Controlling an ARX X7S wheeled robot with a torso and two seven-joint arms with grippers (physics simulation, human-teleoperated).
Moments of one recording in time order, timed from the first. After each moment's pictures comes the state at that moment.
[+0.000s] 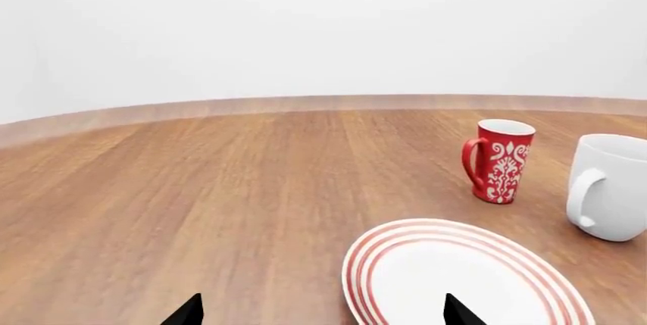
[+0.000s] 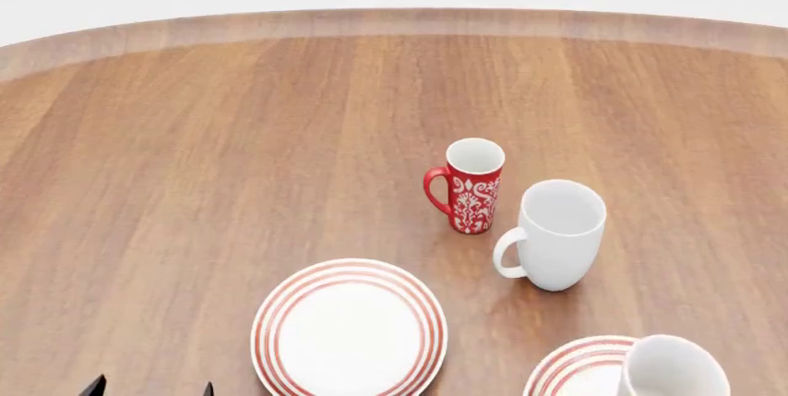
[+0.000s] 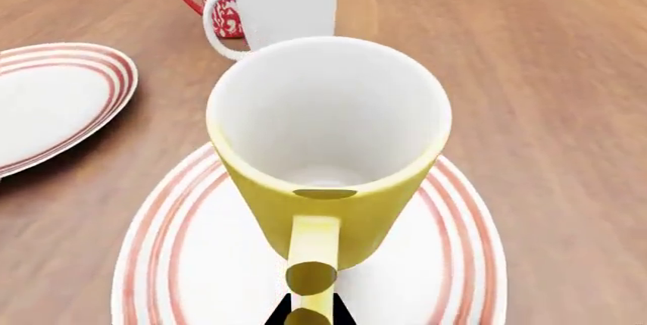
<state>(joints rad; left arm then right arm) -0.05 -0.24 0.34 -0.10 -0.25 0.12 -0.26 0.13 0.57 -0.09 0.48 0.51 0.06 -0.28</state>
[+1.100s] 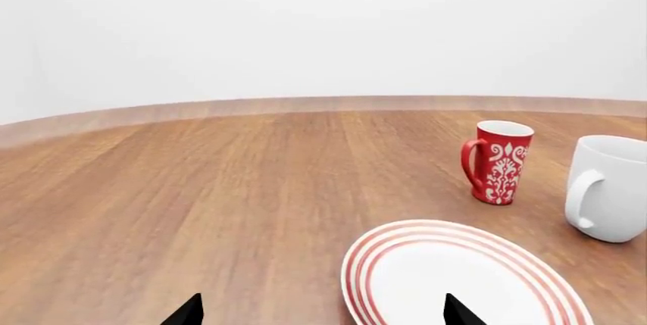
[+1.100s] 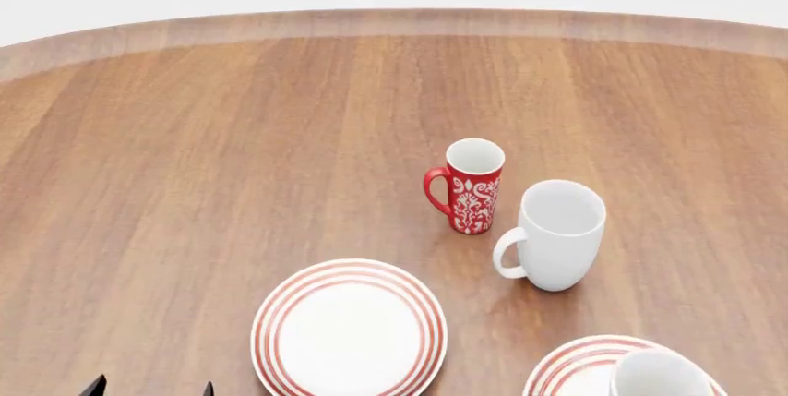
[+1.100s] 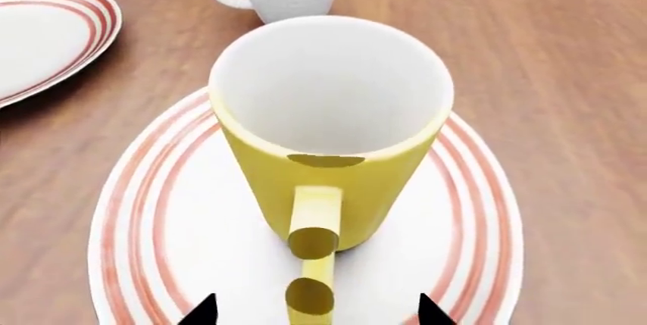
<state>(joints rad) -0.05 -0.25 0.36 -0.10 -0.26 0.13 -0.28 0.17 0.54 -0.15 0.58 0.45 0.04 -0.28</state>
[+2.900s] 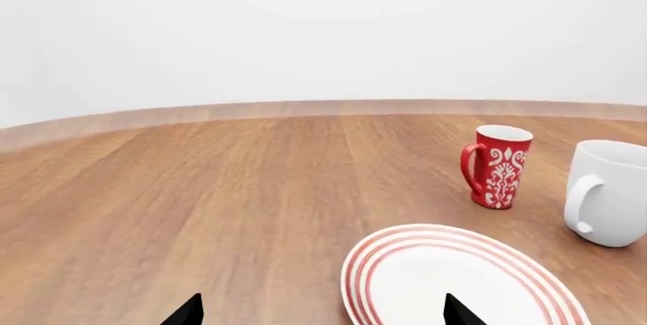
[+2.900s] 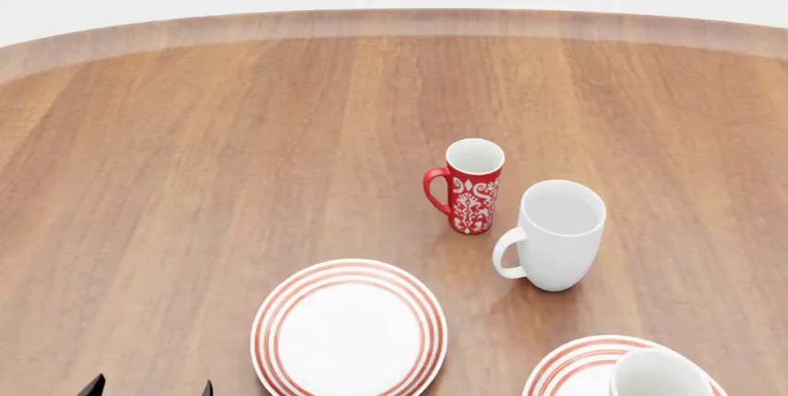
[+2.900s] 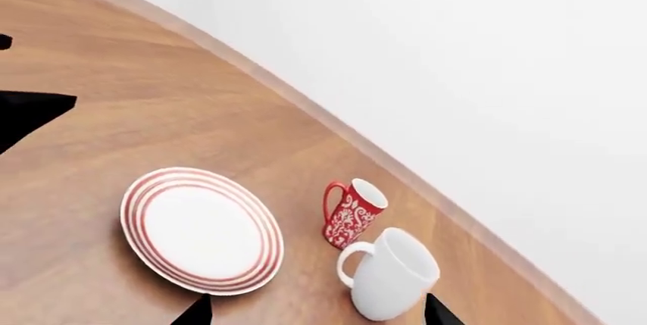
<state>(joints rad) -0.06 -0.27 0.38 -0.09 -0.28 0.14 -0.30 -0.35 0.80 -0.16 -0.64 0.13 0.16 0.09</state>
